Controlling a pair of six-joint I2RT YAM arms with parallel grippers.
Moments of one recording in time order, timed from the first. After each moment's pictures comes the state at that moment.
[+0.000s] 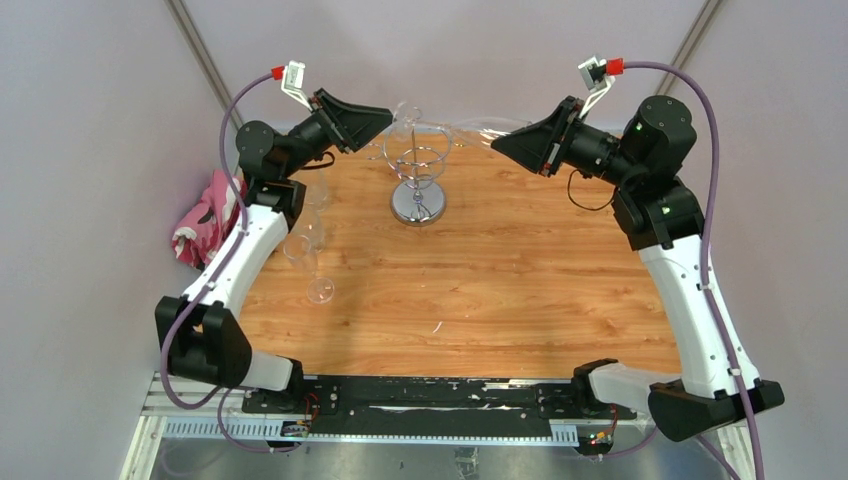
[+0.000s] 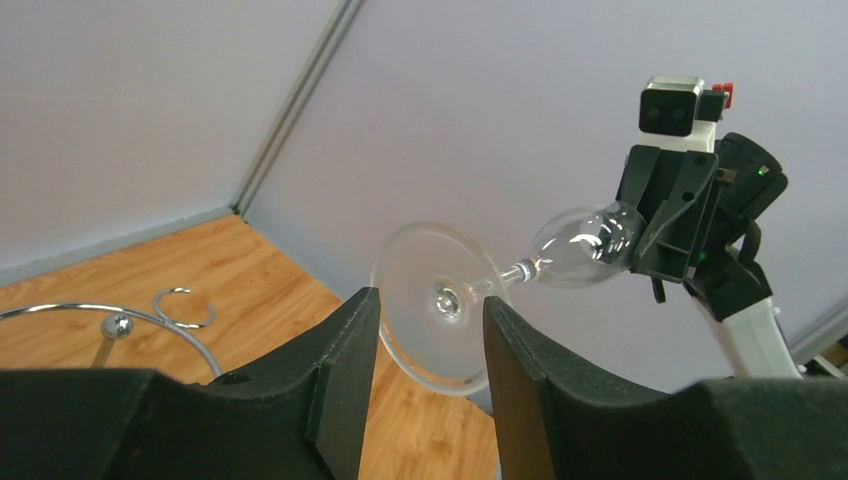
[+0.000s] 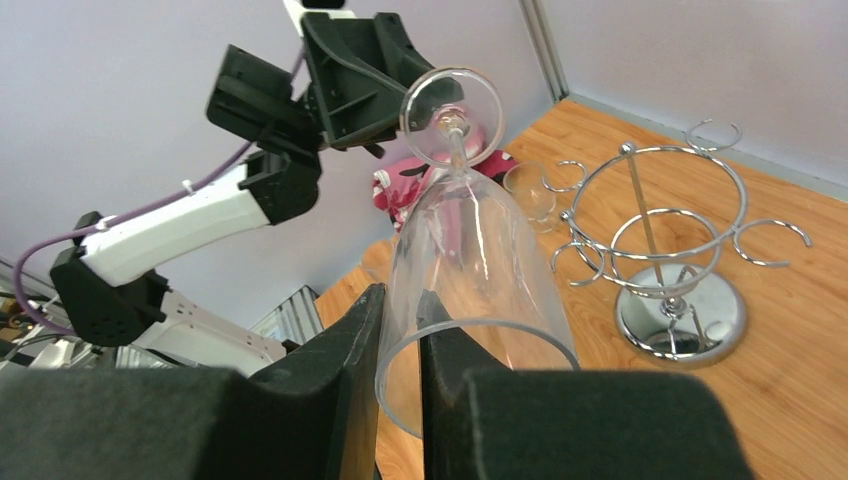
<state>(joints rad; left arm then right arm) -0.19 1.41 1.22 0.71 0.81 -1.00 0.30 1.18 1.57 -0.30 -0.75 0.49</state>
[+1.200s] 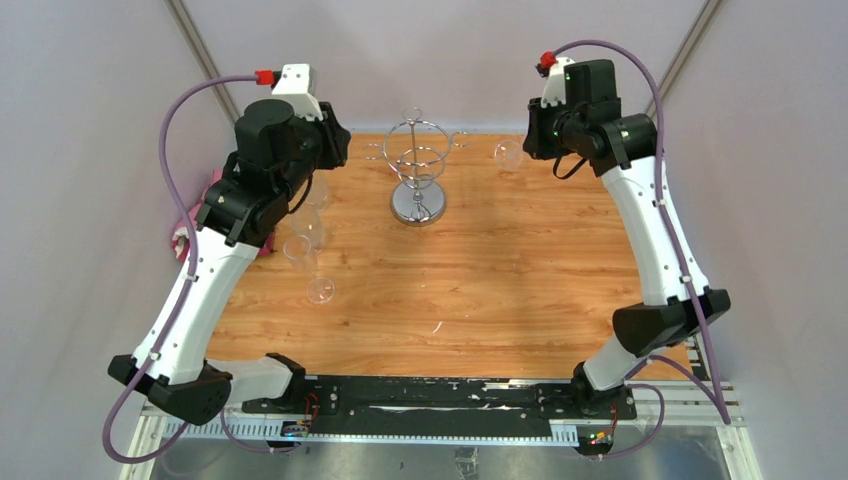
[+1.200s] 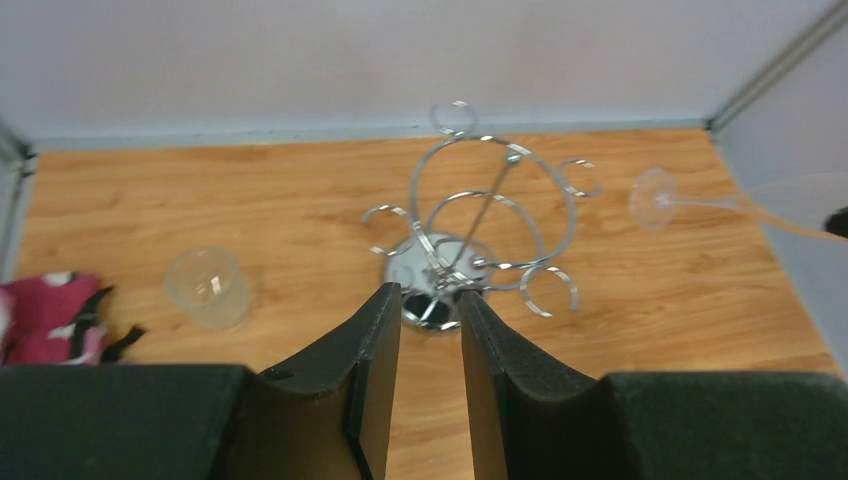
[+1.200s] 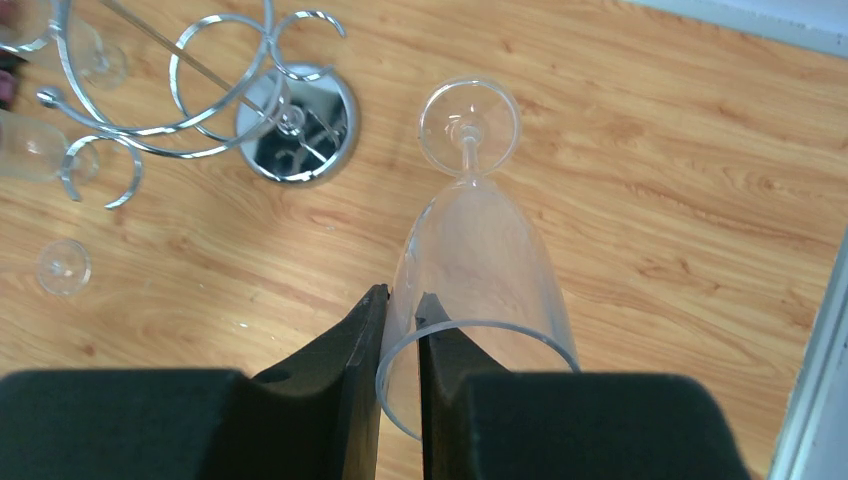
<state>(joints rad) -0.45 1.23 1.65 -0.58 -0.14 -0.25 0.31 1.56 2.01 -1.01 -0.09 0.05</state>
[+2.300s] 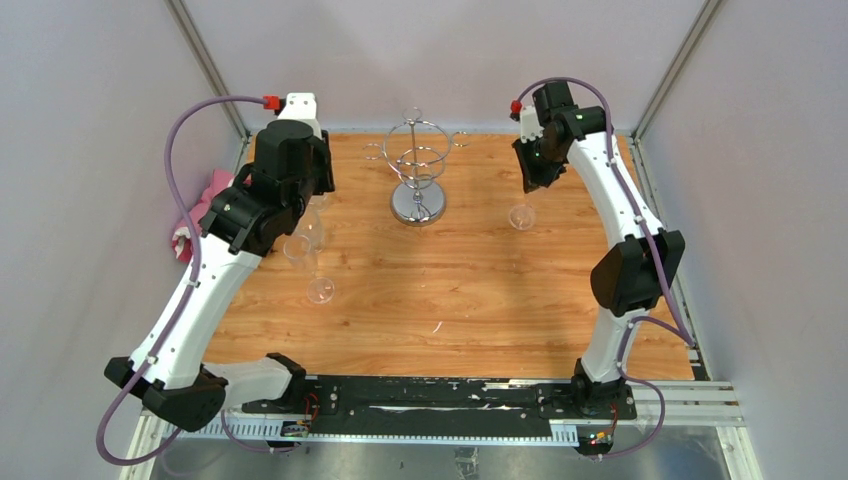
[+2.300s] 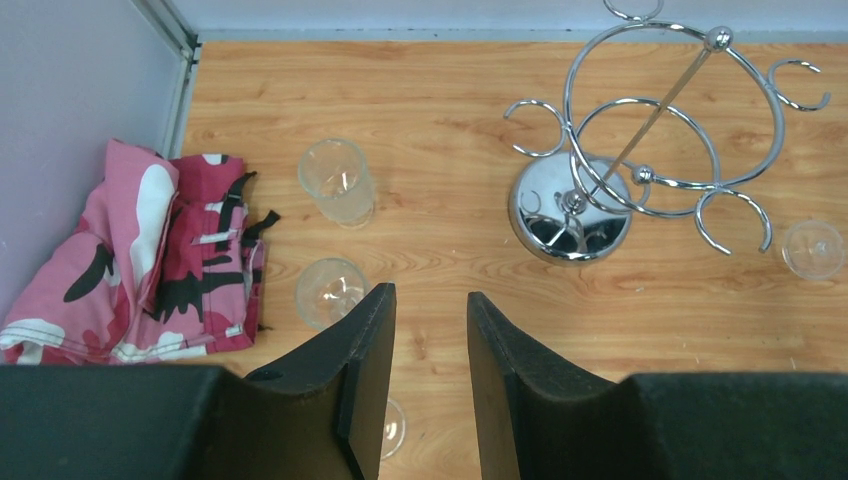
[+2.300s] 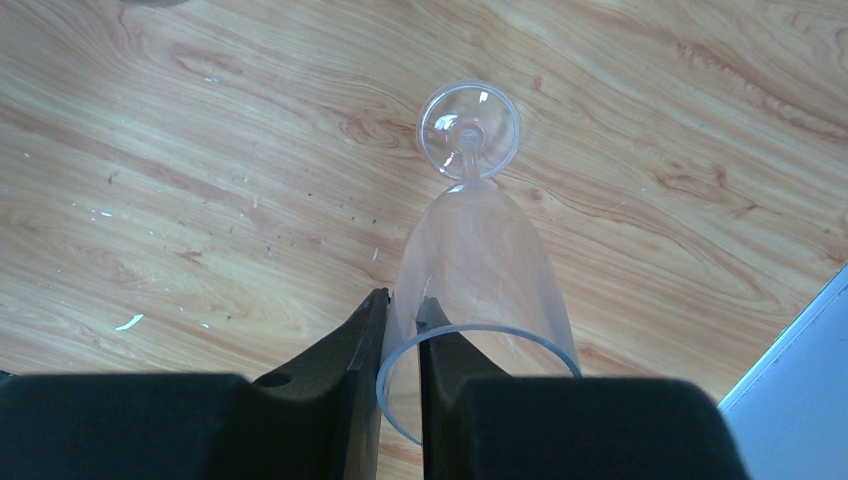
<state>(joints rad) -0.50 1.20 1.58 -0.80 -0.48 -0.21 0.25 1.86 2.00 -1.21 -0.10 -0.14</state>
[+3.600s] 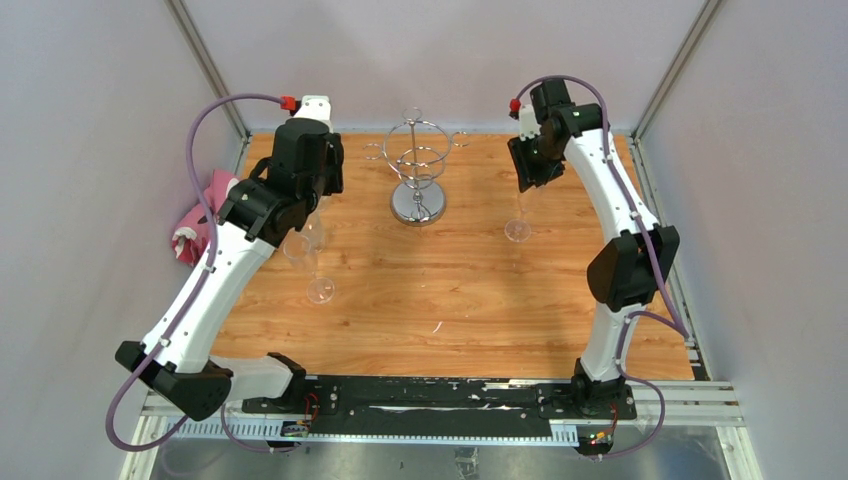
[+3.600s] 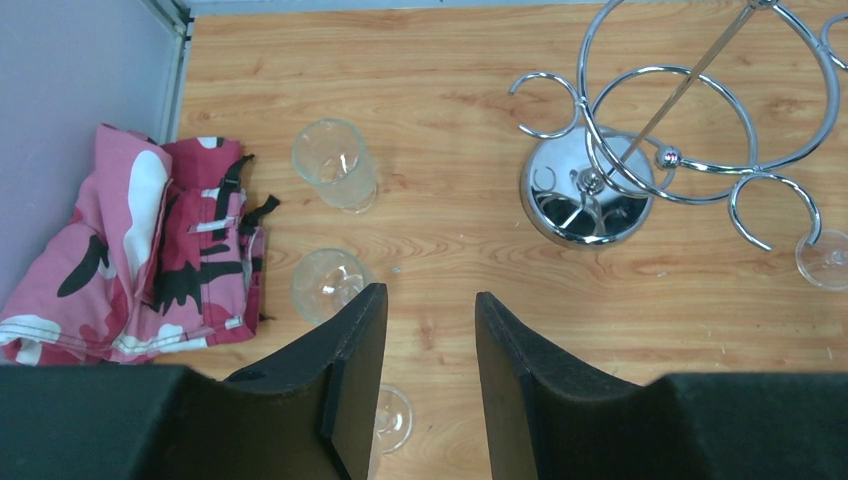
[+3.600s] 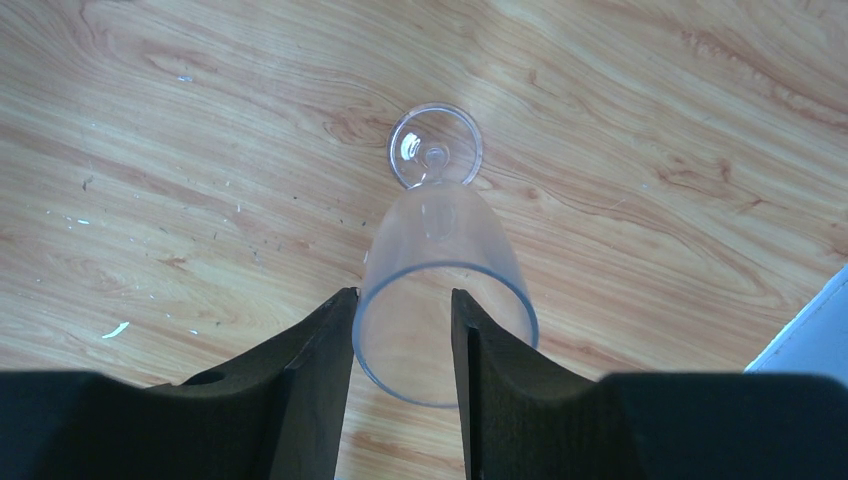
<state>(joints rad) -0.50 1.26 1.56 -0.80 -0.48 -0.20 0.25 1.91 2.03 -1.22 -0.07 -0.13</state>
